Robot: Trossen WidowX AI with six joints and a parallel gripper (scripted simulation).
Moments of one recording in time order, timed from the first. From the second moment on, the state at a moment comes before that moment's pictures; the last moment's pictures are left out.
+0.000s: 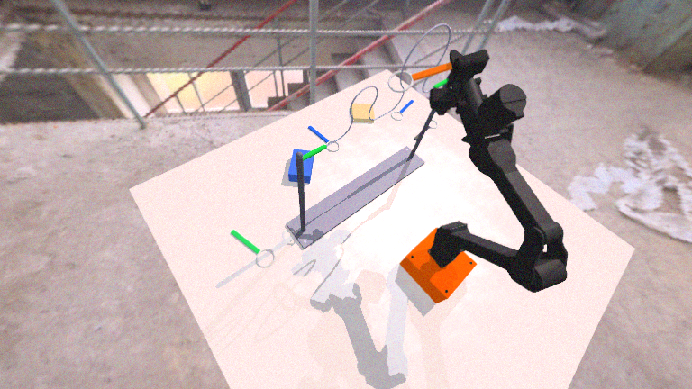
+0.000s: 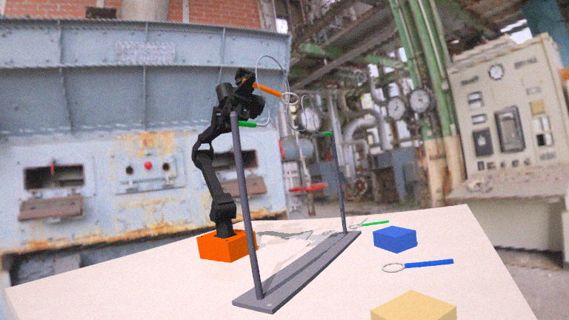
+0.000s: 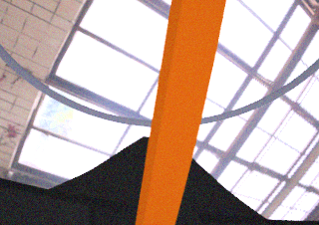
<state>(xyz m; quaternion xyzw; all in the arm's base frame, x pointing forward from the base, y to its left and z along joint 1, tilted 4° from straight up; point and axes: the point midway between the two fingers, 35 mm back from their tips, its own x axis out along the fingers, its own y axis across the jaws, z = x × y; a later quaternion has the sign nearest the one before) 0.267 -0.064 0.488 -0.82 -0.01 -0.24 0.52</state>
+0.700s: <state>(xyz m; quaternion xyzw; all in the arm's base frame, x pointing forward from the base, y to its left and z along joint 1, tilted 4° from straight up) 0.265 -0.064 0.490 -0.86 -0.03 -0.26 0.44</state>
